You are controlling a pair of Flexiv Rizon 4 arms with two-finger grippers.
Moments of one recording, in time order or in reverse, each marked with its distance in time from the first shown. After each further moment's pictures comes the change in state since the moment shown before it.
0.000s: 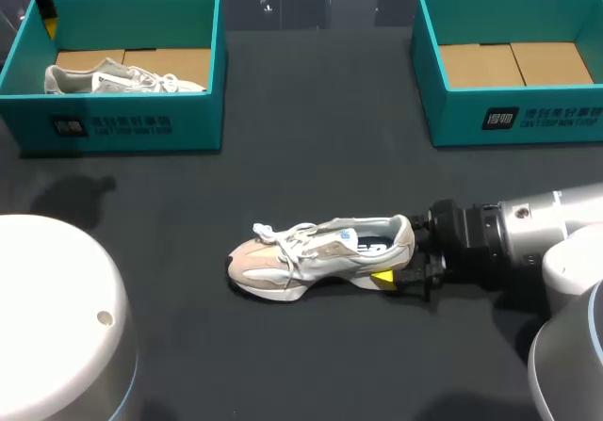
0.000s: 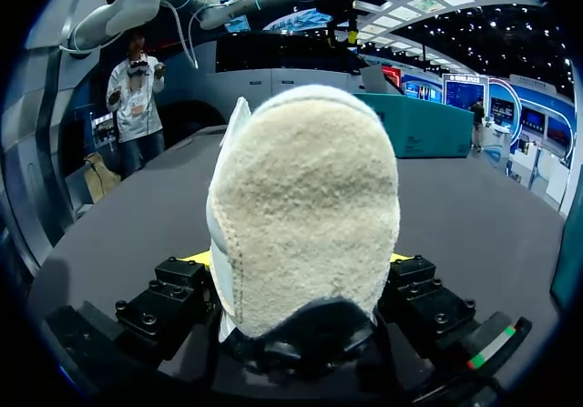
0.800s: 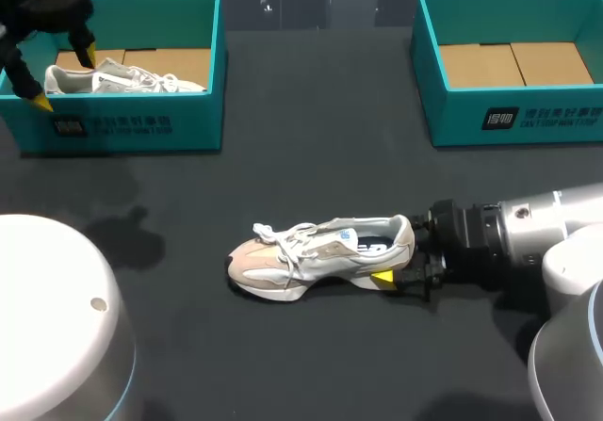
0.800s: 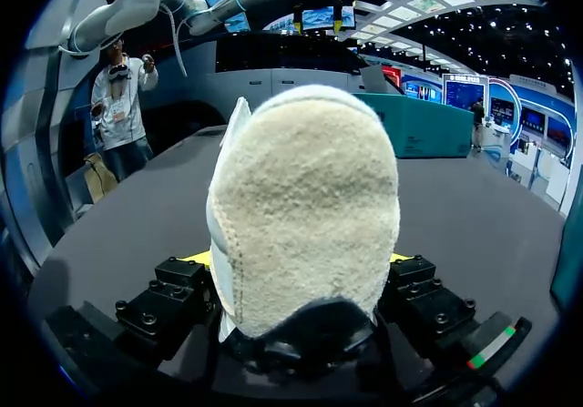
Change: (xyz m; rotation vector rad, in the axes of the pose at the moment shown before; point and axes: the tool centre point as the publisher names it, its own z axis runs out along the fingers) left arm -0.039 -0.127 0.004 0.063 -0.026 -0.780; right arm 0.000 0.000 0.000 0.000 0.000 0.000
